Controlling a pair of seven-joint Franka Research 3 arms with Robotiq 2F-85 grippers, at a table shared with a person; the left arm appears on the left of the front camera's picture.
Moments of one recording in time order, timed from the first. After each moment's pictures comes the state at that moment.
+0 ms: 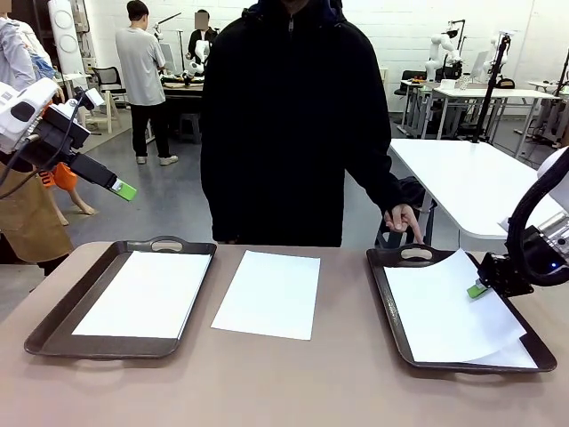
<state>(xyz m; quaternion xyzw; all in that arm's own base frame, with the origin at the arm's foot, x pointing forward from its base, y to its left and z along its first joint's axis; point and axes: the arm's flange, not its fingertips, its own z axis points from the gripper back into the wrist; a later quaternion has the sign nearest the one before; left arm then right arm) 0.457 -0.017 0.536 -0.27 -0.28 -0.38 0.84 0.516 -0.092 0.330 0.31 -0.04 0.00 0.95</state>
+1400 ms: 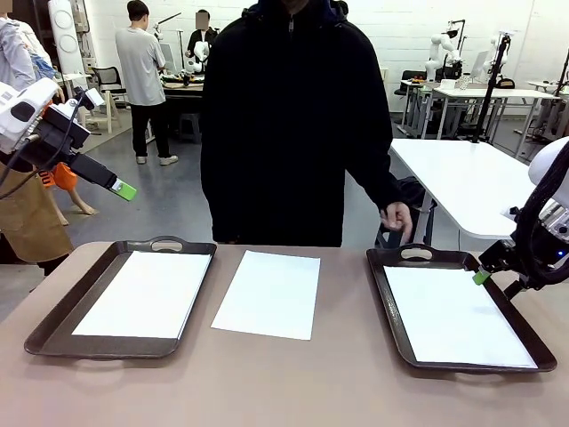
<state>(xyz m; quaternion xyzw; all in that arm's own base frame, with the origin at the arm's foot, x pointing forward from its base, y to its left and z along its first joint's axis) 0.457 -0.017 0.536 -0.27 -0.28 -0.38 0.84 0.518 -0.094 0.353 0.22 -0.05 0.01 0.97</state>
